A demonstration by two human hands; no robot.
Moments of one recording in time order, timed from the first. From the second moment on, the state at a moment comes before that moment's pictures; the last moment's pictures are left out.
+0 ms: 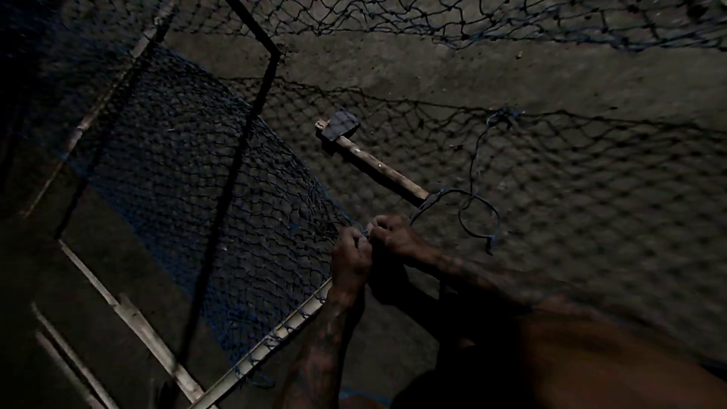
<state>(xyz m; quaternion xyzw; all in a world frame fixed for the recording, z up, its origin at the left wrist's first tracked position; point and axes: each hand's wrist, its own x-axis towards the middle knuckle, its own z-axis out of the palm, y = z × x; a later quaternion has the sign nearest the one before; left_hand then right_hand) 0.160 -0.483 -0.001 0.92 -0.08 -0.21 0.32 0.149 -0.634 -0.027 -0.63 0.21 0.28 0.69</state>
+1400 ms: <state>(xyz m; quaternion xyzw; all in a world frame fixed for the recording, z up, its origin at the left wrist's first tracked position) 0.167 -0.477 0.001 0.81 0.14 -0.25 0.51 0.154 -0.669 -0.039 -0.83 -0.02 0.26 0.49</state>
